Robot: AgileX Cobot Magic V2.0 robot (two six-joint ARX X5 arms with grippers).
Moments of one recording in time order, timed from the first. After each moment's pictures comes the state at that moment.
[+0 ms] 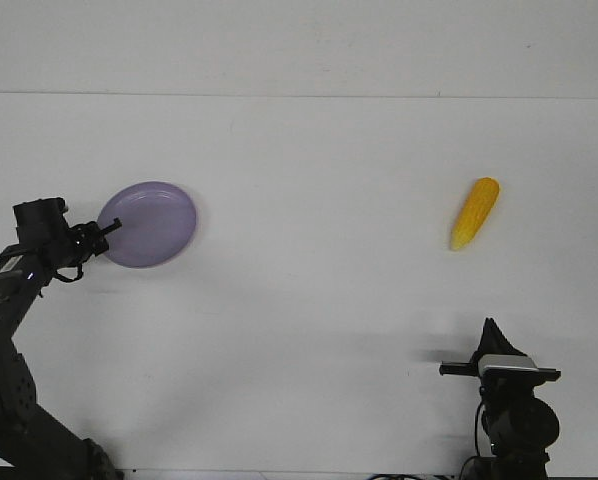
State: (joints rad) left arm 0.30 1.72 1.11 -0.16 0.24 -0.25; right arm -0.03 0.00 0.02 -0.12 0.03 0.00
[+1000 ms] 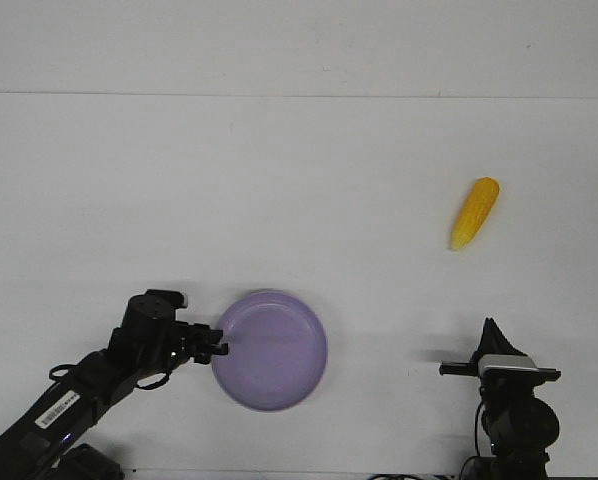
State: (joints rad) left arm -0.48 1.02 0.57 -0.22 0.22 -0.44; right arm -0.03 0.00 0.02 -0.12 0.03 0.00
